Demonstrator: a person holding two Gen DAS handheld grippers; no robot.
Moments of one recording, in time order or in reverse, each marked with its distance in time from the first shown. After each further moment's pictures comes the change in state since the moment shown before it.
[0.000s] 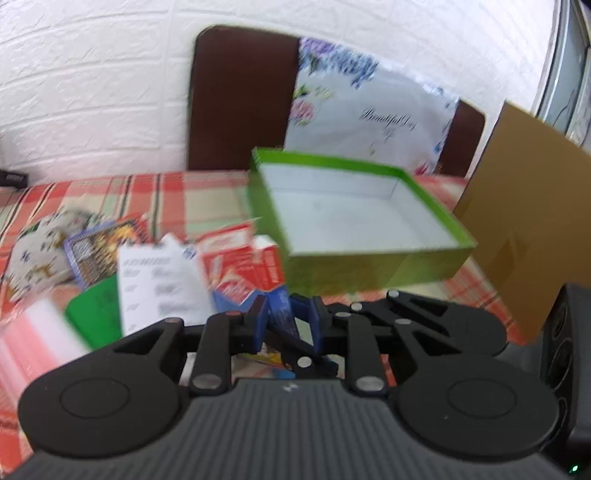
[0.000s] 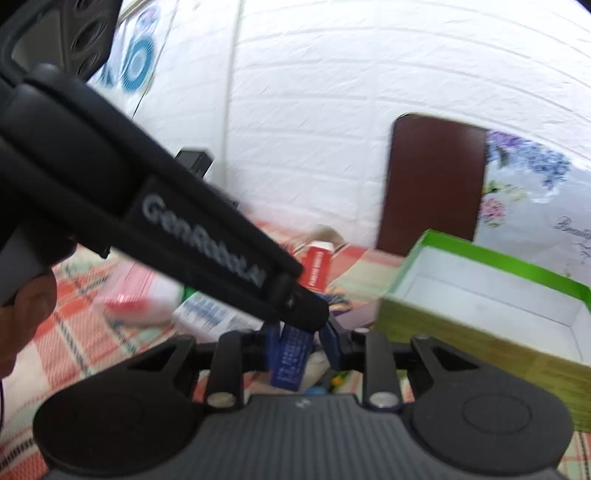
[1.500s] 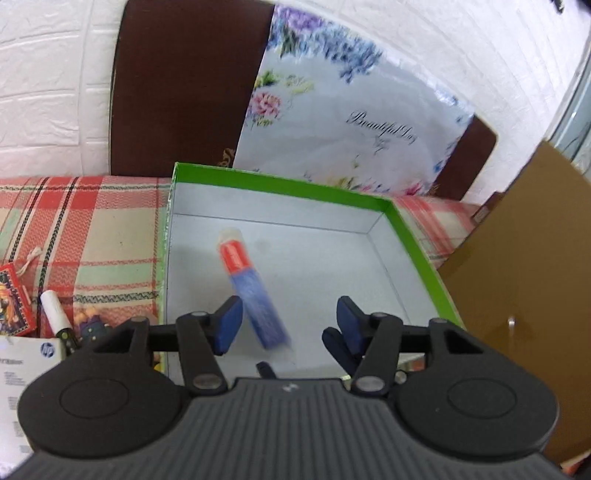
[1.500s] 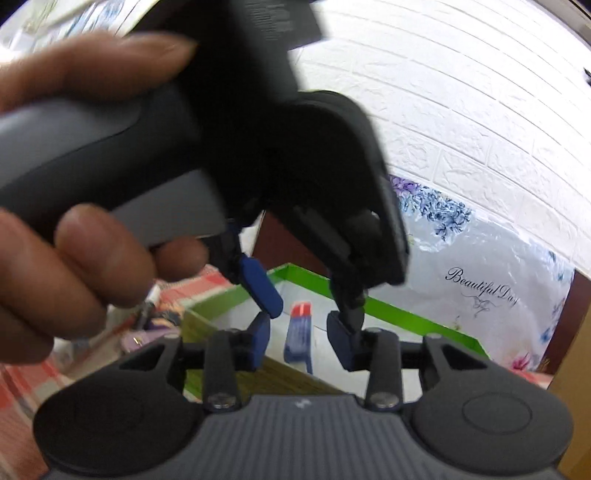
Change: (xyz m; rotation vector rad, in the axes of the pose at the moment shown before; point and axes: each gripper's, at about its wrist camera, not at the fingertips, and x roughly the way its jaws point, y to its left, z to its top) left arm 0.096 -0.036 0.069 -0.121 0.068 -0.078; right arm -0.012 -0.082 0.006 -0.135 -0.143 -0.316
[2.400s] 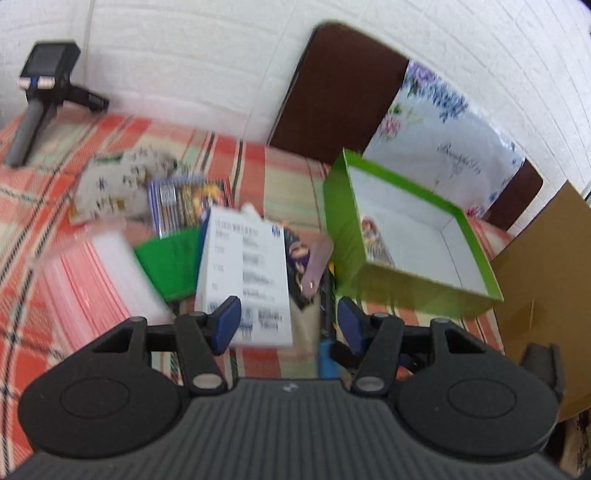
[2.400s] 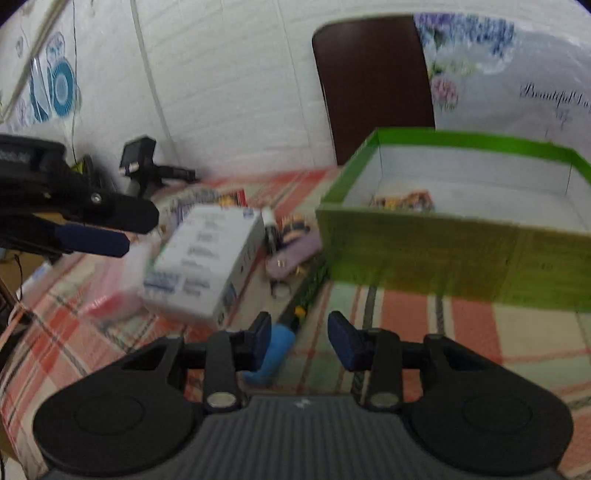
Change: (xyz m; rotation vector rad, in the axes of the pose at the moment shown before) left arm -0.121 0.083 -0.076 -0.197 -0.011 0.173; right arm 0.028 0.058 -0.034 0.415 0.443 0.342
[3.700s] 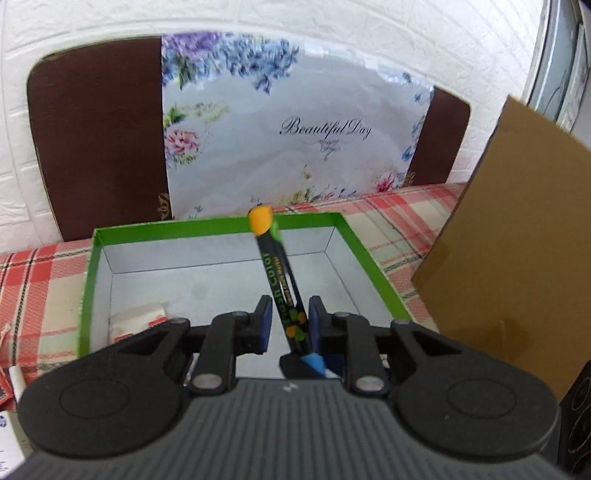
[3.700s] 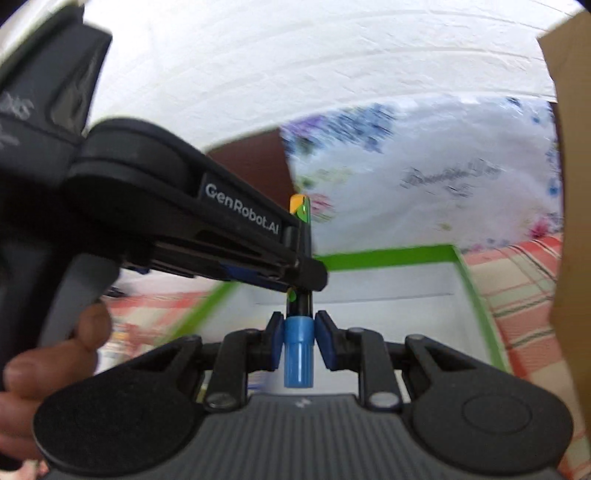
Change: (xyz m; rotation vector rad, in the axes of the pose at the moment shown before) left arm 0.149 -0.216 0.058 0.384 -0.012 -0.103; right arm -0.053 -0.120 0.056 0.093 -0.309 -0.178
